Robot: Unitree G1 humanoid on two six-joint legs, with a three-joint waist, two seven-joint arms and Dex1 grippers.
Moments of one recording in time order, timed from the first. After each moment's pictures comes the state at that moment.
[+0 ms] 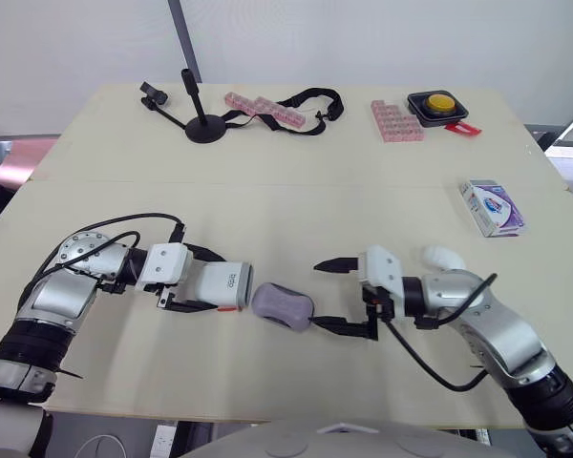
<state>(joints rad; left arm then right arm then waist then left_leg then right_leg) -0.27 0.81 -0.14 0.22 -0.22 -0.30 -1.45 -0.13 -0.56 0.33 -0.49 0.35 0.46 0.92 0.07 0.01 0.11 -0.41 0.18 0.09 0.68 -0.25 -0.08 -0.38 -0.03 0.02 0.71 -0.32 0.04</state>
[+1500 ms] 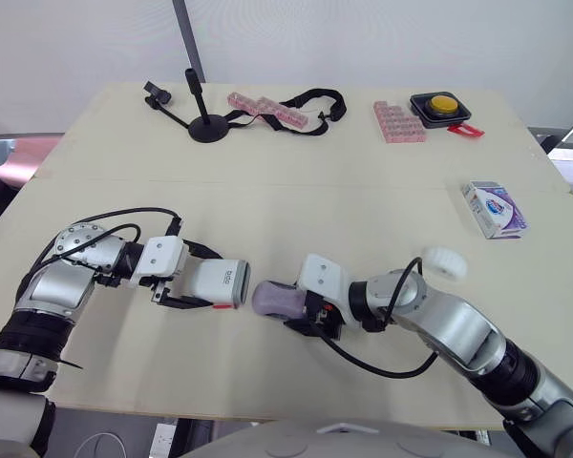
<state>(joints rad) -0.32 0.81 -0.14 0.26 -0.24 -0.29 -1.51 -0.36 -0.48 0.61 -0.58 0.26 0.97 0.65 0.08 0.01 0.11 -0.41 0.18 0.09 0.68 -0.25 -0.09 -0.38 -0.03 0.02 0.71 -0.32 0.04</state>
